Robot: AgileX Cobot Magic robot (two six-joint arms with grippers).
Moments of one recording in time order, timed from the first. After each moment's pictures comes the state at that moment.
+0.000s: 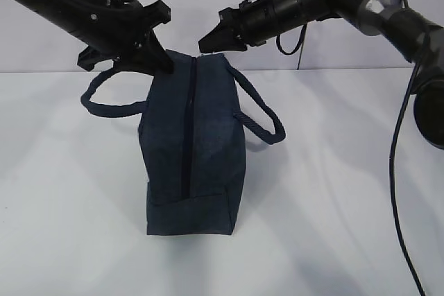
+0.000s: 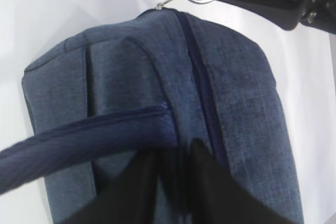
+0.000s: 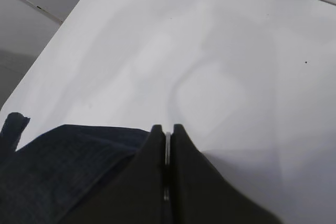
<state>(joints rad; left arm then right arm) -0.34 1.90 -1.49 -0.71 0.79 0.07 0.18 2.65 -2.60 1.03 1.22 -0.63</state>
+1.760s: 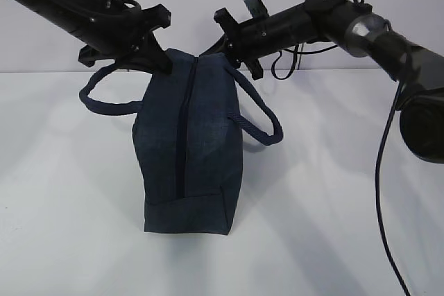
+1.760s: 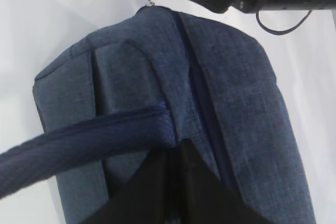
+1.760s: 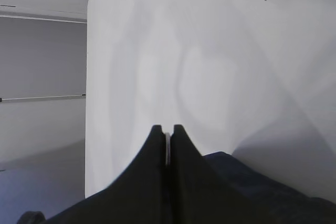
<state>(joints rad) -0.34 1.90 -1.49 -0.71 0.79 0.17 0.18 2.73 -2.60 1.06 1.12 -0.06</state>
